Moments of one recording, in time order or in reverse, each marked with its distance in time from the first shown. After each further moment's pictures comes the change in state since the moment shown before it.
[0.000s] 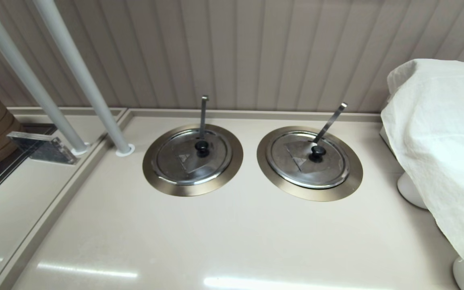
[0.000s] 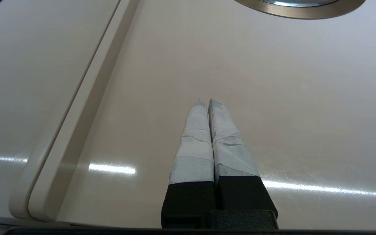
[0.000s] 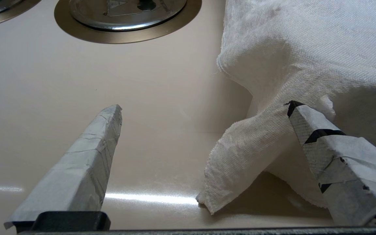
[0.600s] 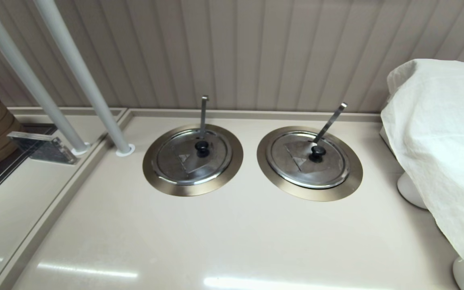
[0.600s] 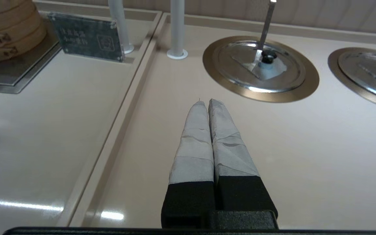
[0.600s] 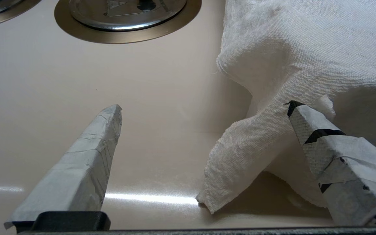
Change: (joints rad) left arm 0.000 0.099 -0.311 0.023 -0.002 -0.052; right arm 0.000 0.000 0.000 0.000 0.000 0.000
